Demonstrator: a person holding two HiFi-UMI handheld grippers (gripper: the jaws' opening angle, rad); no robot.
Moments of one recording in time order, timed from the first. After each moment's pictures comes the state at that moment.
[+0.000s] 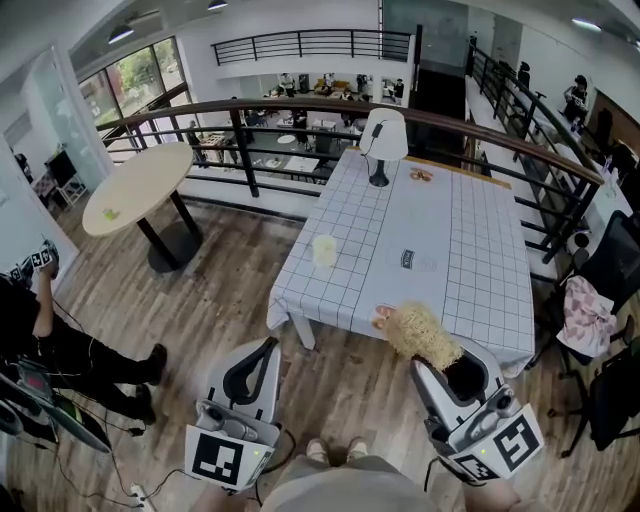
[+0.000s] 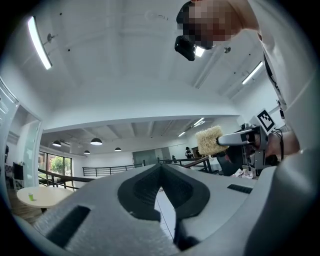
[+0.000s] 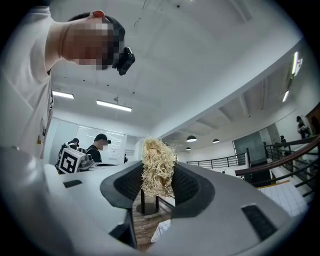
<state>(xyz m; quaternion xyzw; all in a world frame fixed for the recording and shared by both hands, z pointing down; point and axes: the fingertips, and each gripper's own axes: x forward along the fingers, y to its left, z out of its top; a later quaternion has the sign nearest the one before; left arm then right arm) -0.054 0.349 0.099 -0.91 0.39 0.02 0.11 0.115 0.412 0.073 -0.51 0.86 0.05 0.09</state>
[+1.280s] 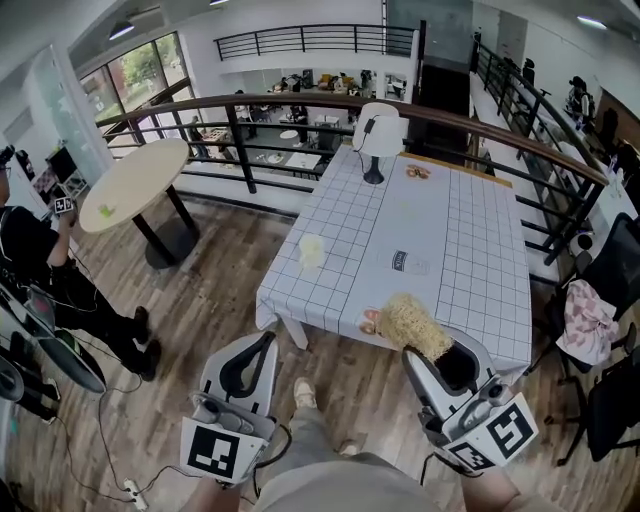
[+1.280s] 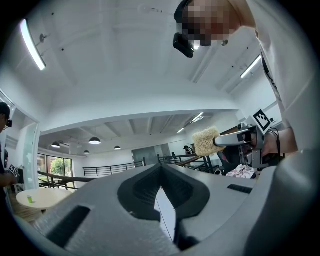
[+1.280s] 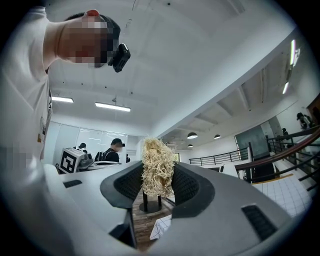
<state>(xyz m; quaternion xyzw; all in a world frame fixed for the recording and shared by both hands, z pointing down) 0.004 0.332 0.119 -0.91 0.39 0.00 0.12 0.172 0.384 0.103 -0.49 0.87 0.03 0.09</state>
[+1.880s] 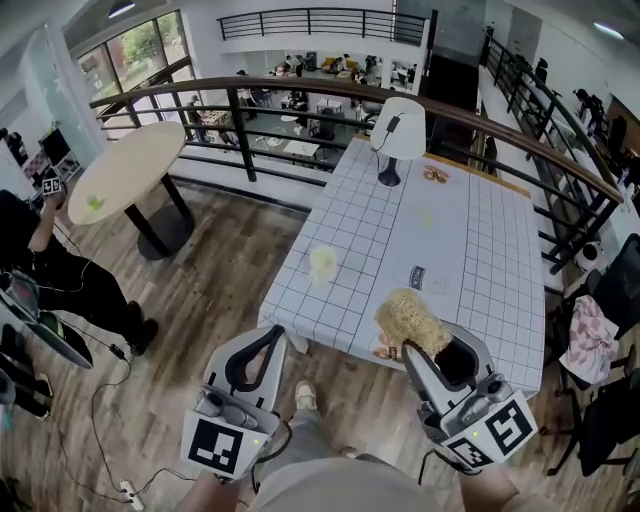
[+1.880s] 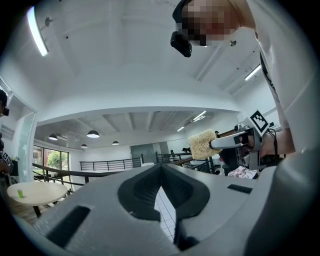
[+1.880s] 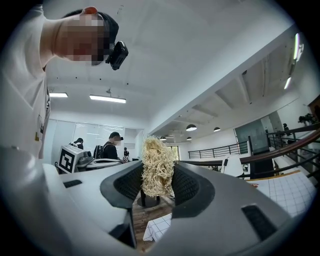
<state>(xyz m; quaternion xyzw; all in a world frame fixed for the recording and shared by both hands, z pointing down) -0.008 0.199 0.147 -0.92 0.38 0.00 0.09 0.149 0.241 0.128 -0.49 0.87 0.00 0.06</state>
